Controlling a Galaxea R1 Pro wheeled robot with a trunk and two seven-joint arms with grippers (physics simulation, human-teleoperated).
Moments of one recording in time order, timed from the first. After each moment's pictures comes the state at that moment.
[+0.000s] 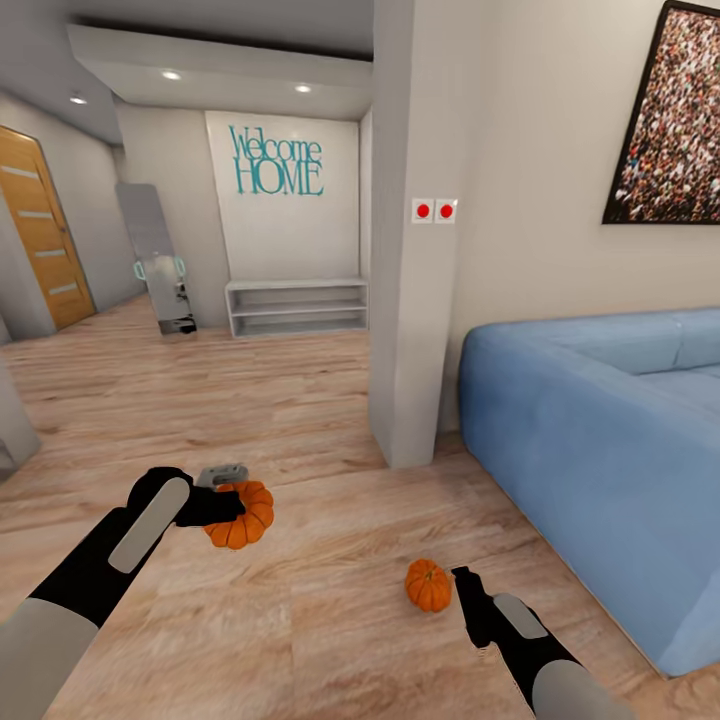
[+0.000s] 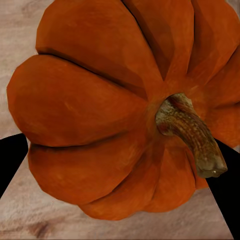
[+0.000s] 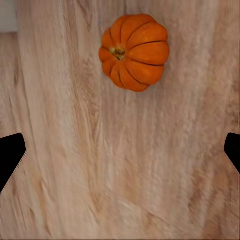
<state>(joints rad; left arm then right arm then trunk) -0.67 0.31 -0.34 -1.21 0.95 1.05 0.50 -0.61 0.06 -0.30 -0.35 -1.10 0.16 -0.19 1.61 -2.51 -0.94</state>
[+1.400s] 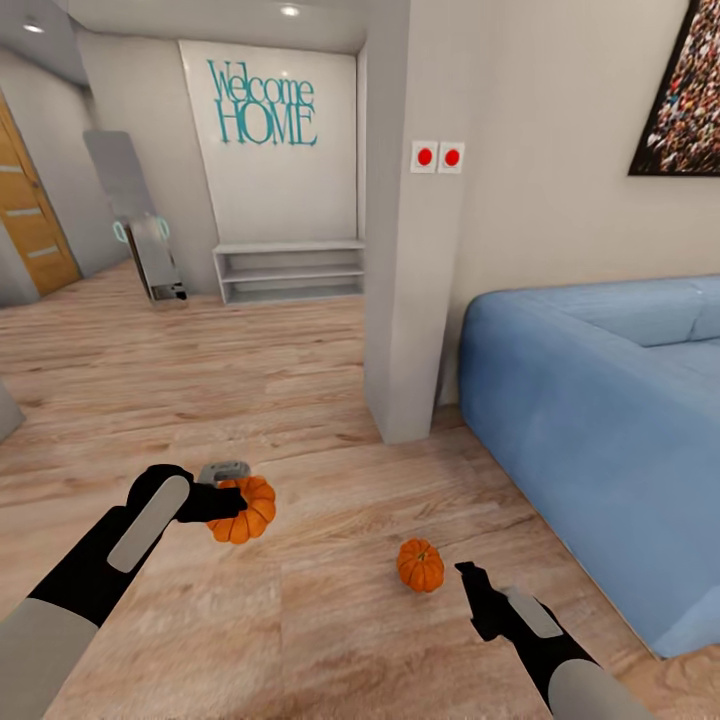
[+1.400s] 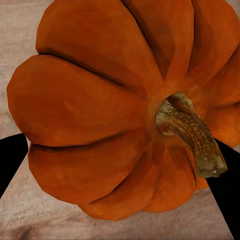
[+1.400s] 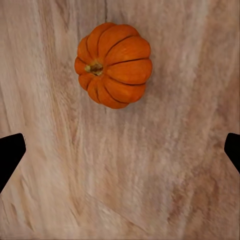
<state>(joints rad) -0.67 0.31 -0.33 -1.23 0.95 1.05 0.50 -0.61 0.01 -0.29 -0.36 -1.09 0.26 -0.12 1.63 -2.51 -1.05</state>
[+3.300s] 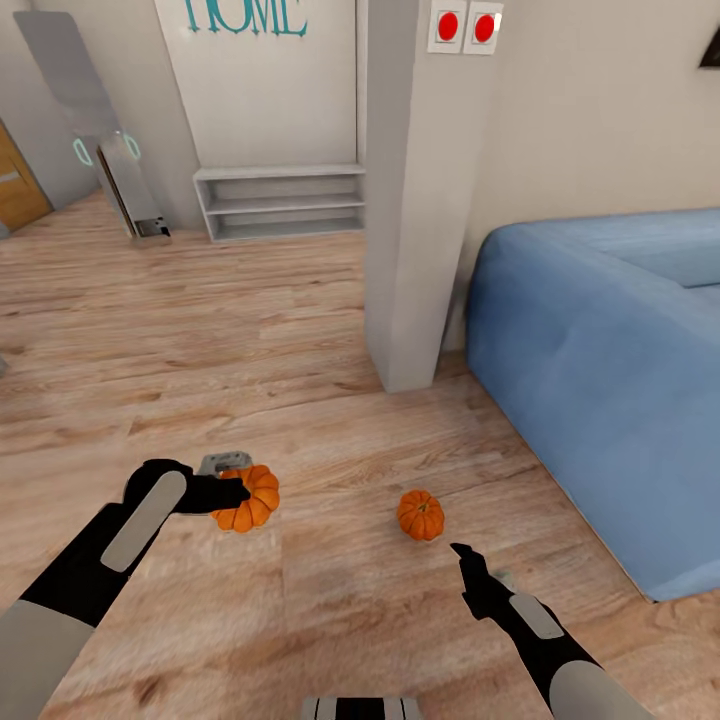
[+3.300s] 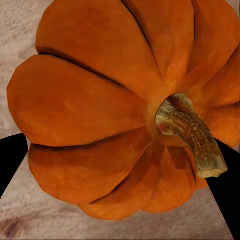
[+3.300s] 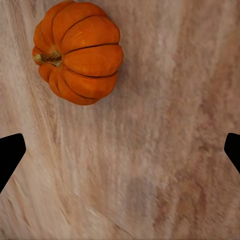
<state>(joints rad) -0.67 0.31 -0.33 -1.31 0.95 1.05 0.49 -0.61 0.01 -0.28 -0.37 -1.09 0.28 0.07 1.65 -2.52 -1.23</state>
